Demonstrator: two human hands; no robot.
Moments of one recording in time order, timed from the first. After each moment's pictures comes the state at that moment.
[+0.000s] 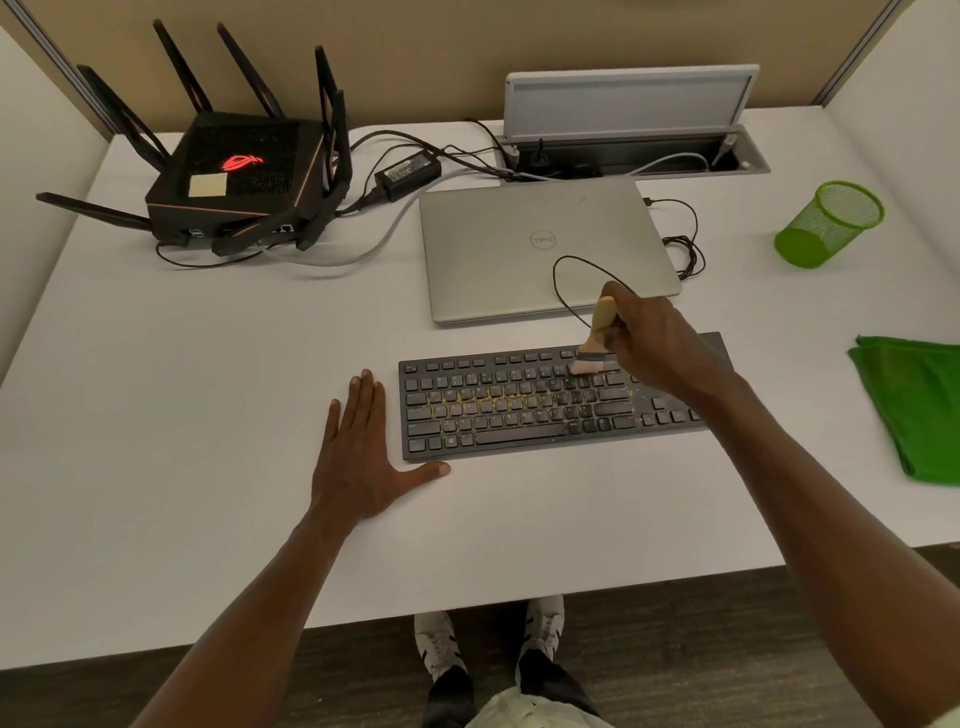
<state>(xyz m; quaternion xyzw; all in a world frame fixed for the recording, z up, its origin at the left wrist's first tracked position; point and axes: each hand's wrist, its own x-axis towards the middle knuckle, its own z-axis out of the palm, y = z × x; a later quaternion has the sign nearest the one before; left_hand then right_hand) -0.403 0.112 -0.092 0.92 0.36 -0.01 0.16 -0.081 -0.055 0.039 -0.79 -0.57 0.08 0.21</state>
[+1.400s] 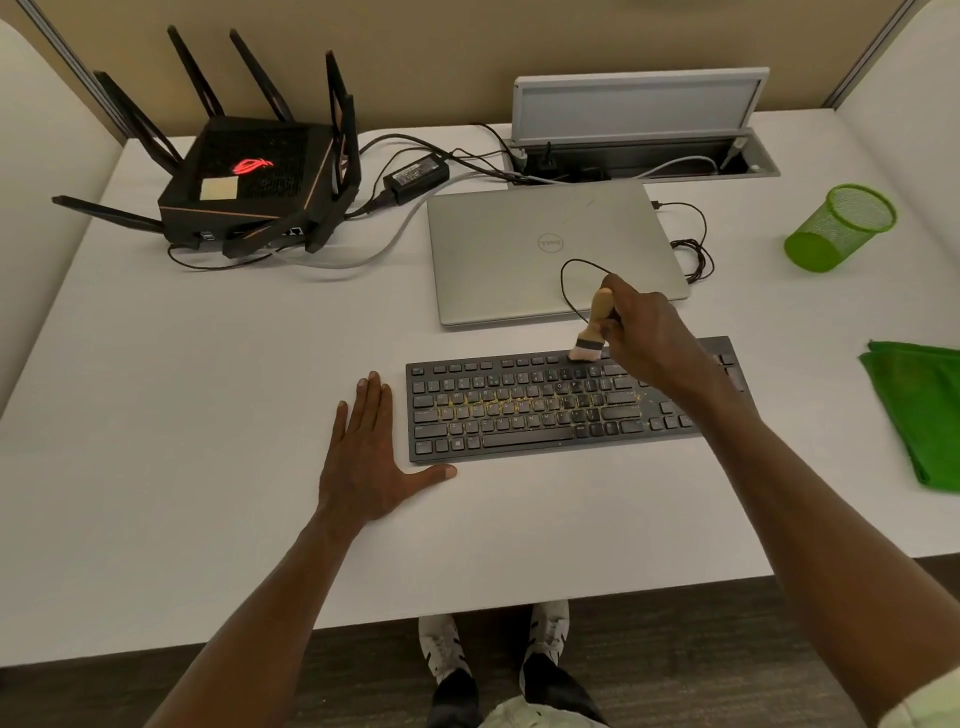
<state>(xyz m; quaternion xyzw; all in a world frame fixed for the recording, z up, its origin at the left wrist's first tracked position) -0.403 0.112 -0.092 0.92 0.36 -0.01 0.15 -0.083 -0.037 0.035 -0.82 -0.53 0.06 0.21</state>
